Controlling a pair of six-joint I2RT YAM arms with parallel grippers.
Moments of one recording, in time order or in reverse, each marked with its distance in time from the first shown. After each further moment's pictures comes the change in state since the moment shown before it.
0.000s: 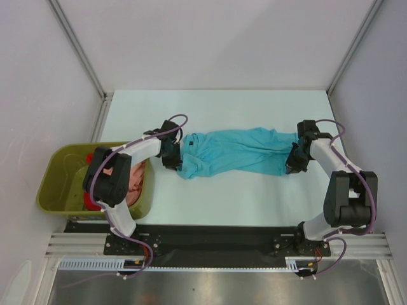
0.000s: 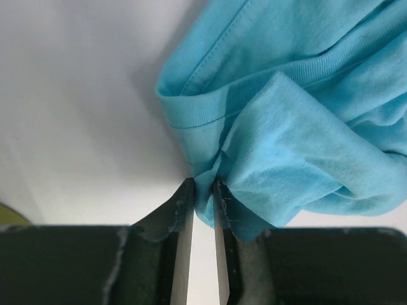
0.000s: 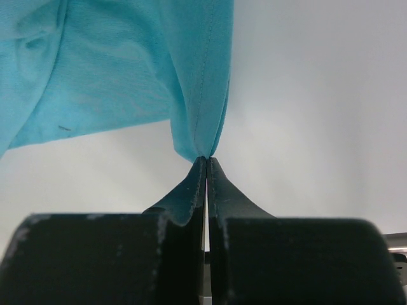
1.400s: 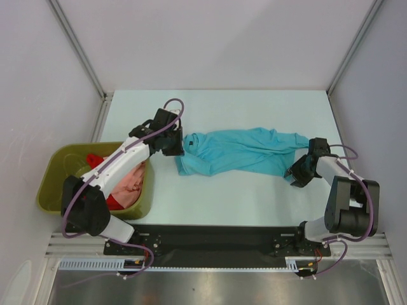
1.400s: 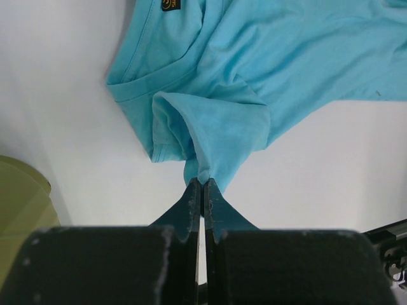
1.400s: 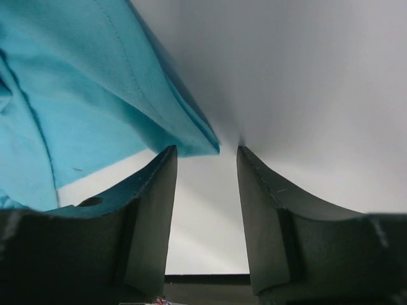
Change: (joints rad) left arm -0.098 -0.311 0.107 -0.119 -0.033 0.027; right arm -0.148 -0.061 -0.269 0.253 -0.090 0.269
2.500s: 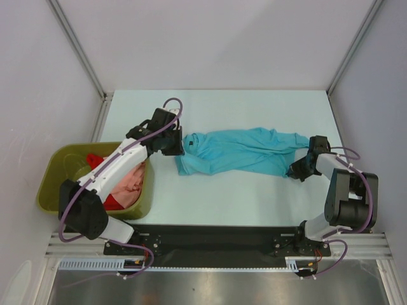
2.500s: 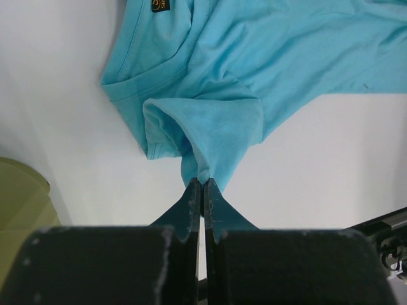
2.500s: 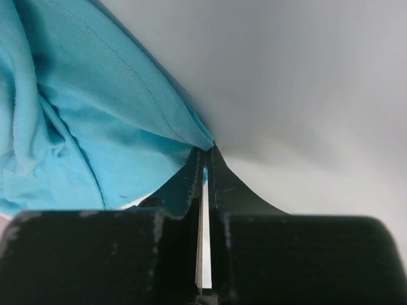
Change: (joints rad) left arm 0.000 -0.037 0.000 -0.007 0.025 0.019; right arm -0.014 0.060 0.006 0.103 -0.006 0.193
